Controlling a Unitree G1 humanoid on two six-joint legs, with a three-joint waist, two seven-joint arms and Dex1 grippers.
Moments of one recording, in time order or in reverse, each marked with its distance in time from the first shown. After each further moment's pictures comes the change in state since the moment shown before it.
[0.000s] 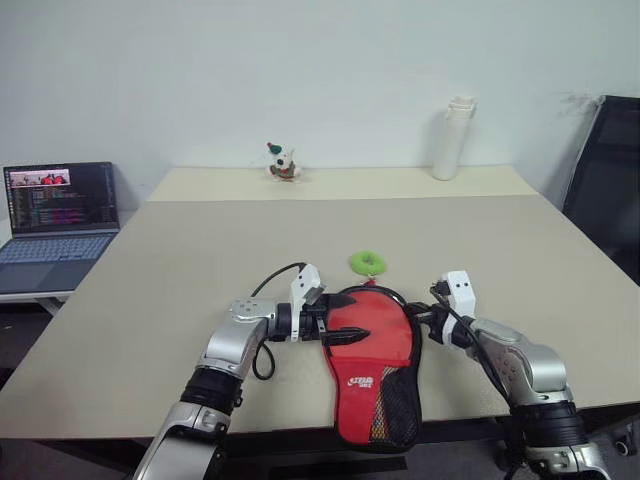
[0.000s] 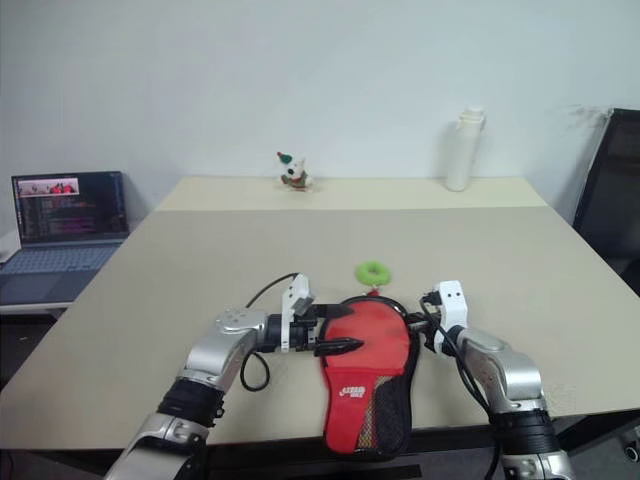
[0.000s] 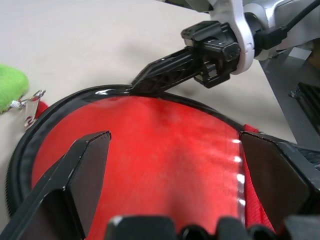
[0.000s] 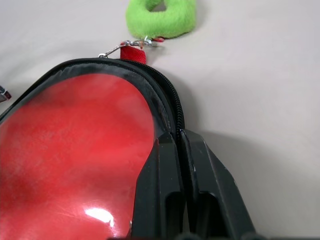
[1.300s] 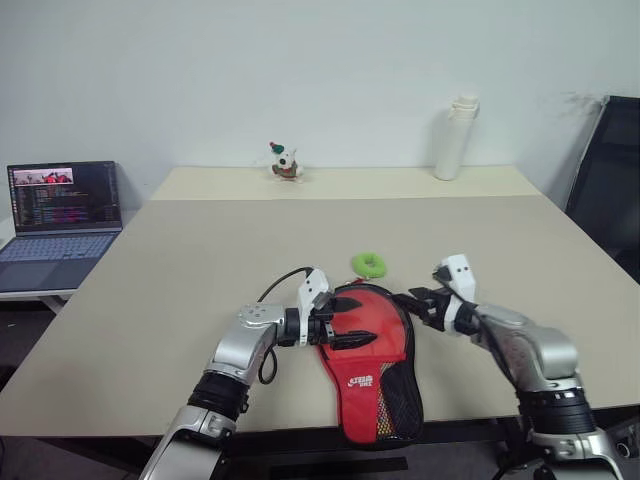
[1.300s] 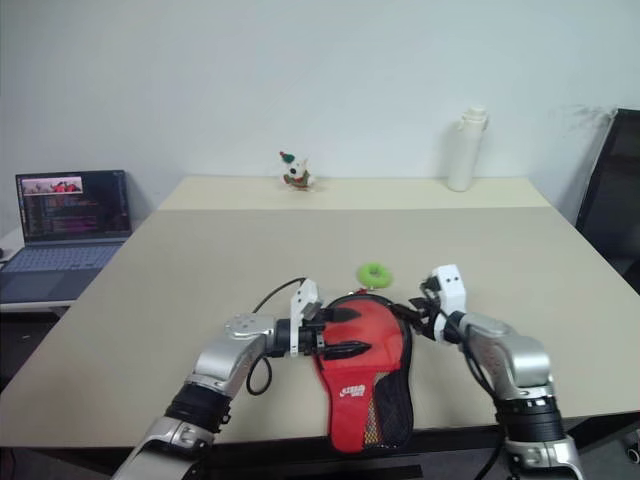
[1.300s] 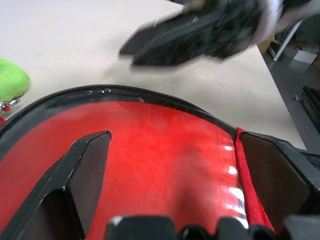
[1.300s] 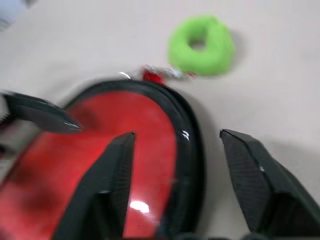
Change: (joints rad) left arm 0.005 -0.034 -0.041 0.028 -0.007 -0.033 0.065; right arm -0.061 -0.061 -0.076 -0.123 0.100 0.137 0.094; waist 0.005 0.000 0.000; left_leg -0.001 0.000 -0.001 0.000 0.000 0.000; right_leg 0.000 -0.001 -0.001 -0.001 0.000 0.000
